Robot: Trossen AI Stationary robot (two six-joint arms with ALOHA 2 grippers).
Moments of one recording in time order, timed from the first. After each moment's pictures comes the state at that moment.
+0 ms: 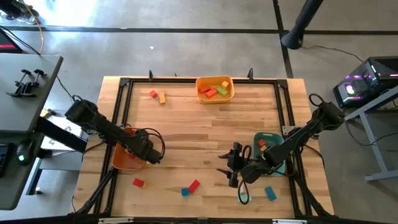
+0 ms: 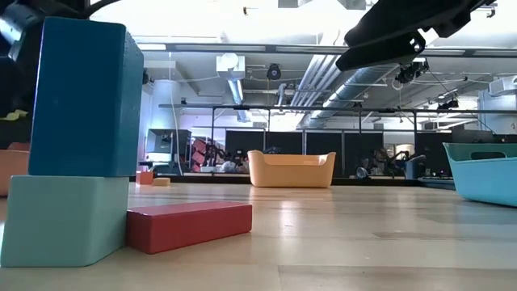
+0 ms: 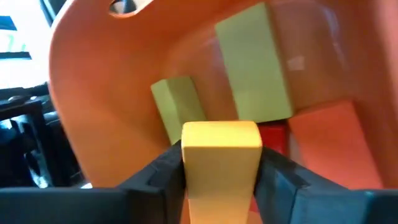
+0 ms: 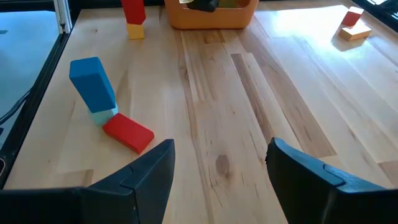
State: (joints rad) left arm -0.44 1.56 0.78 -1.32 -0.08 -1.49; right arm 0.60 1.53 0.87 -0.02 0.62 0.44
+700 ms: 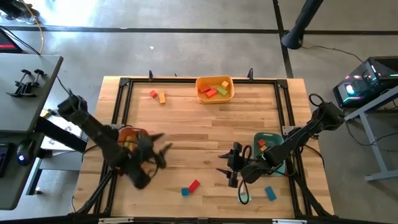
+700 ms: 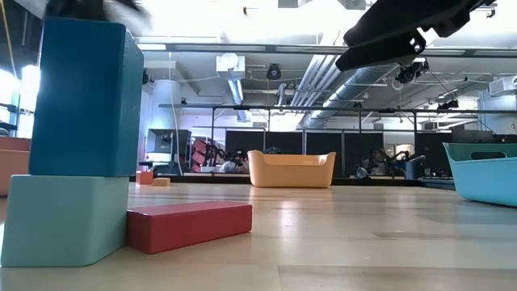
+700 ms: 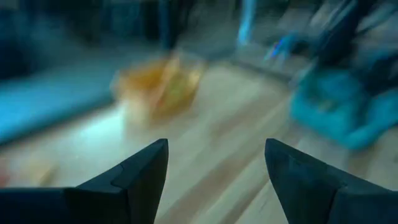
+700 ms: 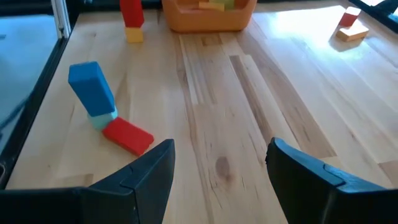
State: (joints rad) left arm -0.75 1.41 0.99 -0.83 -1.29 -1.29; right arm 0.60 1.53 0.87 -0.01 0.64 0.45
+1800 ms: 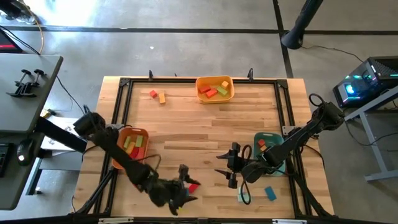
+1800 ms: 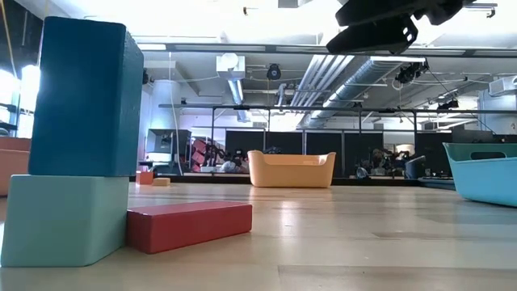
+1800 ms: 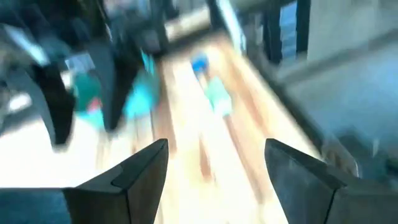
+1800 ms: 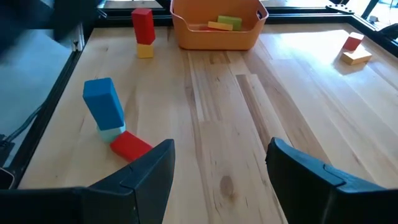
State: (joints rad) left arm -0.72 1.77 1.19 0.06 -0.58 0.06; right arm 0.60 1.53 0.87 0.07 0.64 0.36
